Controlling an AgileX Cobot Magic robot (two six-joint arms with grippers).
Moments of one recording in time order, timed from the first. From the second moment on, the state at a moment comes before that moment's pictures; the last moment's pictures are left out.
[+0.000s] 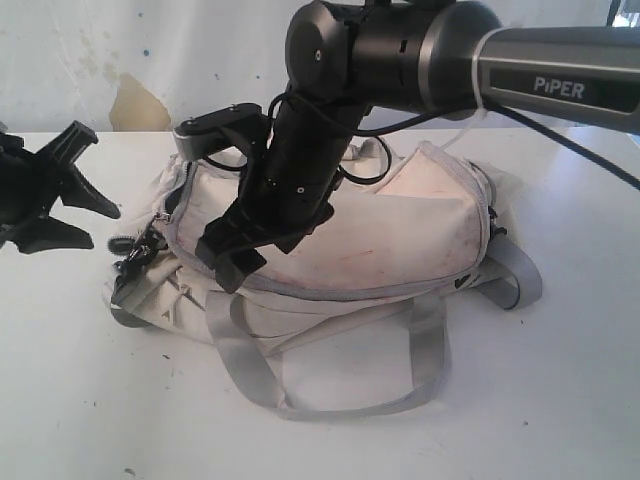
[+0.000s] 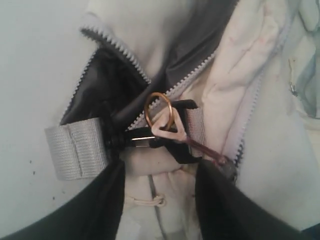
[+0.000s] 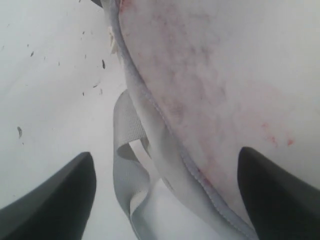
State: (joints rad) left arm 0.02 1.69 -1.06 -0.85 0.78 0.04; right arm 0.72 1.99 -1.69 0.26 1.03 -0.30
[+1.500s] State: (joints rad) left arm 0.03 1.97 -1.06 -1.37 0.80 0.06; right arm 0.72 1.99 -1.69 0.26 1.01 -0.26
